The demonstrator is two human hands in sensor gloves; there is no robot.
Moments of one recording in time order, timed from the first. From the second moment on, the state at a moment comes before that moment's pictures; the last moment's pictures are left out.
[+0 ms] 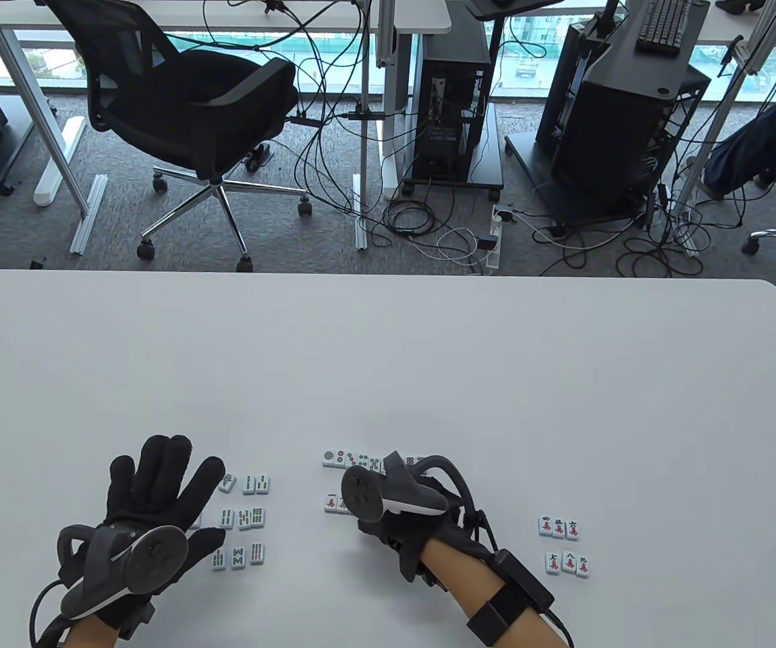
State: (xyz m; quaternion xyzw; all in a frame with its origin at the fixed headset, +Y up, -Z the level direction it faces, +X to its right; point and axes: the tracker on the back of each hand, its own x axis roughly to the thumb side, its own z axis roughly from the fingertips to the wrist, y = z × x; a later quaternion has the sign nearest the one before) left_hand -0.279 -0.703 -0.213 0.08 -0.11 0.00 0.99; right_hand 0.027 -0.736 -0.310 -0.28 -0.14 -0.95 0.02
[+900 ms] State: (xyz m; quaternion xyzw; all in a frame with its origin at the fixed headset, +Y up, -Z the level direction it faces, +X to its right) left_hand -0.285 -0.712 -0.219 0.05 -0.08 -0.02 1.00; right_hand 0.227 -0.759 -0.307 -0.10 -0.15 -0.98 0.11
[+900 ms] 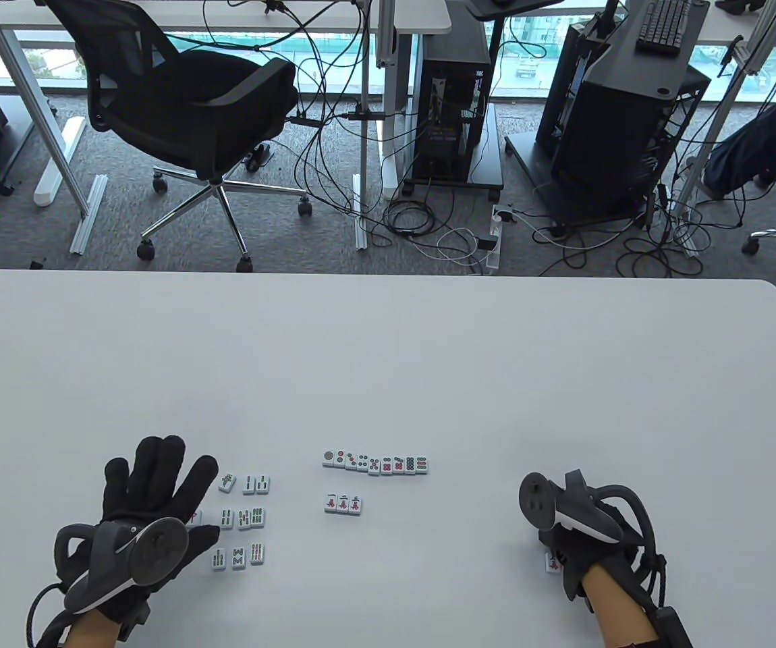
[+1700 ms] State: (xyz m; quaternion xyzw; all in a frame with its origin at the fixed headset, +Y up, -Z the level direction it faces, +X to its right) left_hand -0.289 -0.705 -0.216 0.08 -0.08 0.00 0.99; right_hand 0.058 -0.751 -0.296 -0.27 -0.04 -0.96 0.02
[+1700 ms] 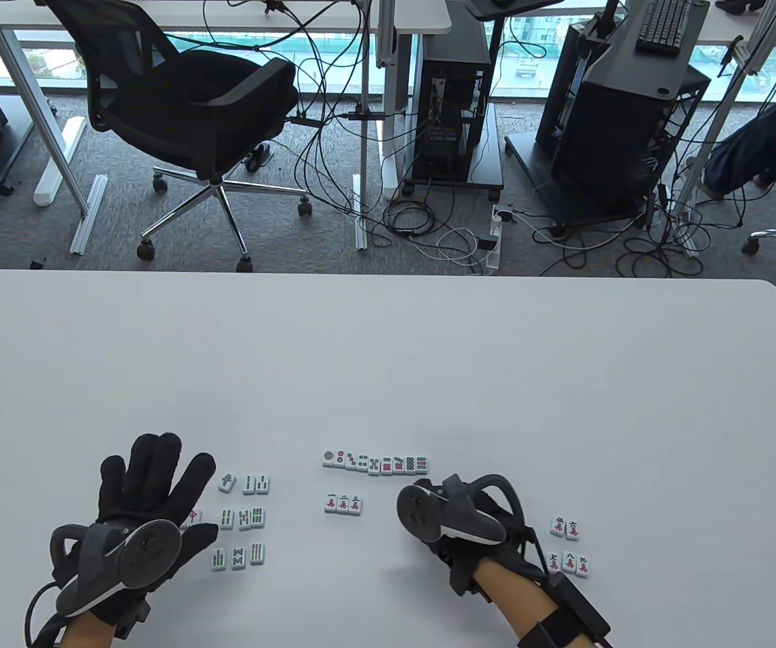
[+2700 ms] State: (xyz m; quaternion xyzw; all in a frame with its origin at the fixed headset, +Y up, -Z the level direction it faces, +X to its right) left_hand -0.288 -0.703 -0.214 0.08 -0.08 0.00 0.99; right_hand 0.132 -0.723 -0.293 -0.21 -0.05 -0.97 0.09
